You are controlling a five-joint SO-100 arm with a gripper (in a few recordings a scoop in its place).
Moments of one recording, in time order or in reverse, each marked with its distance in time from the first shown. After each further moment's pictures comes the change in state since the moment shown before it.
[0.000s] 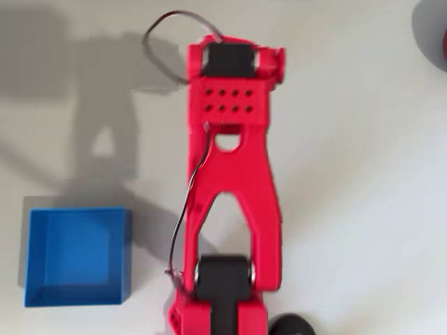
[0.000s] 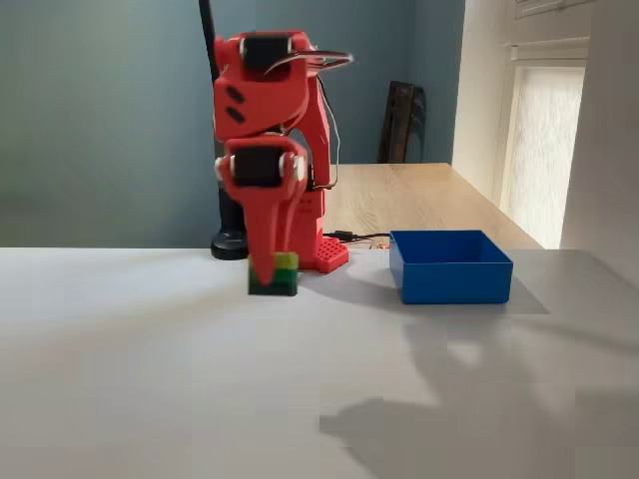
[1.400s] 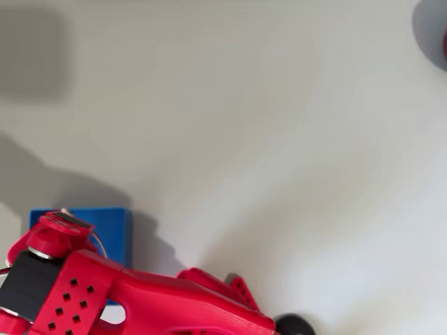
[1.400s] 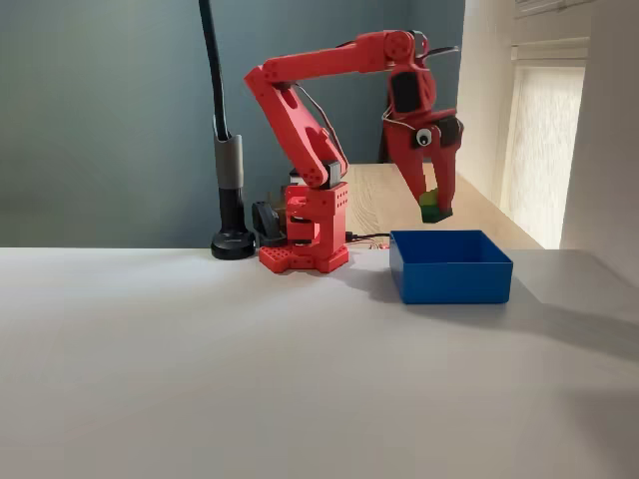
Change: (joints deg) arm -62.8 26.9 26.2 11.3 12.8
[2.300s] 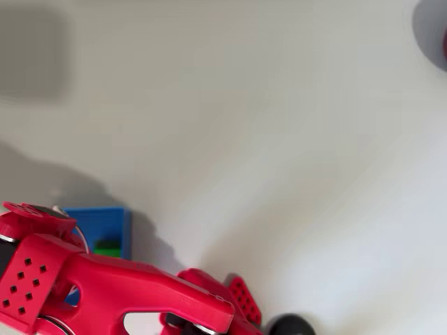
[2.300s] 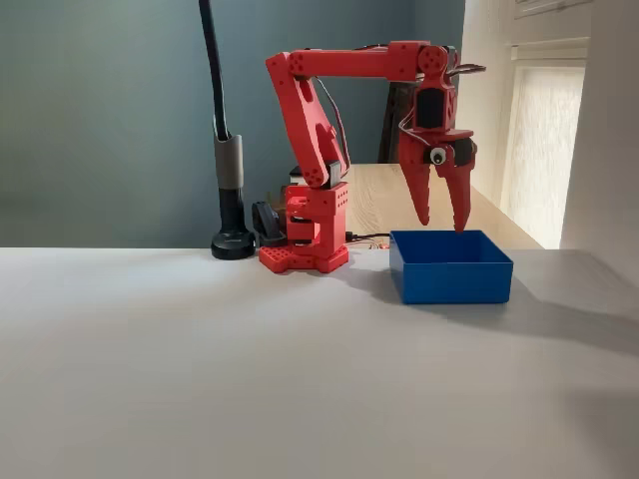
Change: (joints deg) arm -0.7 -12.7 -6.0 2.7 0.0
